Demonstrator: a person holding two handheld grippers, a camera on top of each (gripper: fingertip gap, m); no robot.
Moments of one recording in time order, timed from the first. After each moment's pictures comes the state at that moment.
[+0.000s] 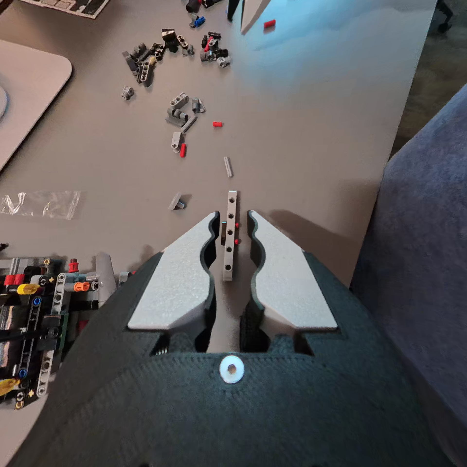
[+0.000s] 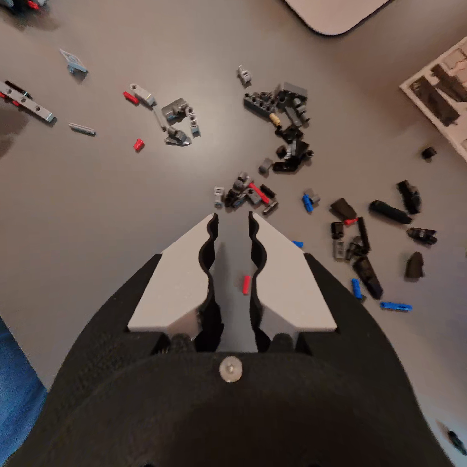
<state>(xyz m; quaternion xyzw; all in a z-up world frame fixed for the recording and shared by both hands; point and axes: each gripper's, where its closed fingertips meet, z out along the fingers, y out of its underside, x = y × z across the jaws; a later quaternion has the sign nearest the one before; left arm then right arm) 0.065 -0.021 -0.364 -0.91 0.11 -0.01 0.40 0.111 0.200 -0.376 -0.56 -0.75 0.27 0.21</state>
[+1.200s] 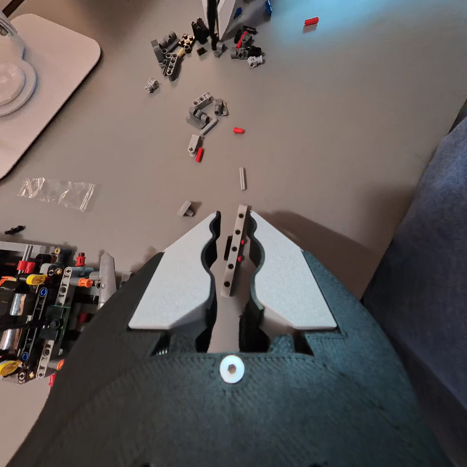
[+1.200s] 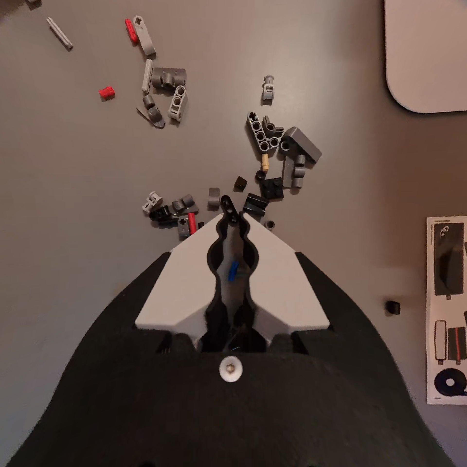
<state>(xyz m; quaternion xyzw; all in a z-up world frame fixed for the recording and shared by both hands) 0.062 -0.004 -0.364 -0.92 0.05 0.03 0.38 0.050 0.224 -0.403 -0.32 -0.91 0.26 0.08</state>
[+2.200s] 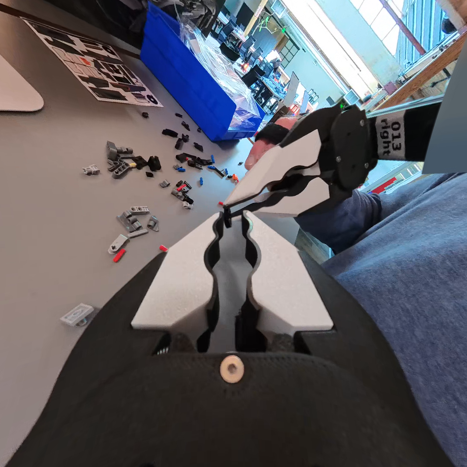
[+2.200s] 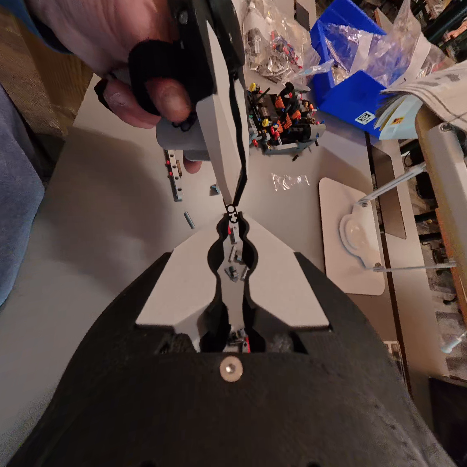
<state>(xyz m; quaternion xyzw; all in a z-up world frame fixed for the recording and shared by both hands) 0.082 0.069 -0.280 -0.76 -0.16 -0.29 0.56 0.077 0.067 -0.288 -0.15 -0.88 0.34 0.31</state>
